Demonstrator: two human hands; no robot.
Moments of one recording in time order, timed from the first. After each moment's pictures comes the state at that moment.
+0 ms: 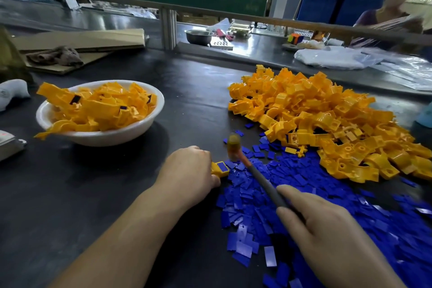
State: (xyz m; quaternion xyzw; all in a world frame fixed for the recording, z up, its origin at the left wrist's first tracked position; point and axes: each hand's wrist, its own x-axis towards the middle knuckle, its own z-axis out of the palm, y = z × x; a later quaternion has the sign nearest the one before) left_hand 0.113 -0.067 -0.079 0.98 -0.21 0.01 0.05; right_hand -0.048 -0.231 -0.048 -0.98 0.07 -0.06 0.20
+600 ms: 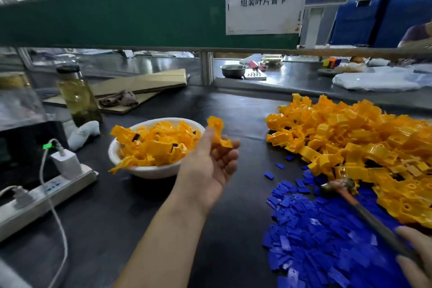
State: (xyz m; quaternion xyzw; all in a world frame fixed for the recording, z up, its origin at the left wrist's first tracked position) left_hand 0.139 -0.038 -0.035 0.43 0.00 -0.13 0.89; right_hand 0.003 -0.475 -0.265 -0.98 0.18 -0.03 0.09
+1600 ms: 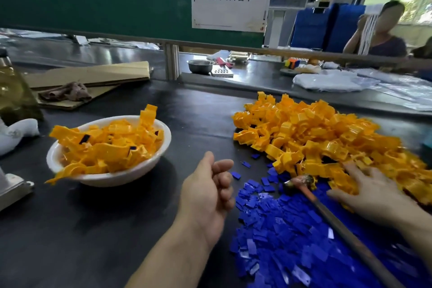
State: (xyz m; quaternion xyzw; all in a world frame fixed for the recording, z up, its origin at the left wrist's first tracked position) left_hand 0.109 -0.088 -0.056 0.48 0.07 -0.20 0.85; right_hand 0.054 -0.391 -0.074 -0.94 0.35 0.04 0.05
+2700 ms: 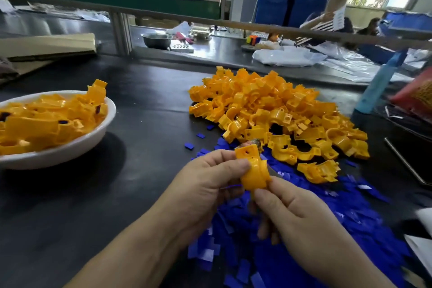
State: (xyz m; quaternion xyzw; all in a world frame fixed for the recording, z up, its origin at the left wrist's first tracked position) left_hand 0.060 -0.123 -0.072 0.53 -0.22 -0.33 0.75; right_hand -0.058 -0.248 -0.038 -0.87 0.14 -0.05 0.47
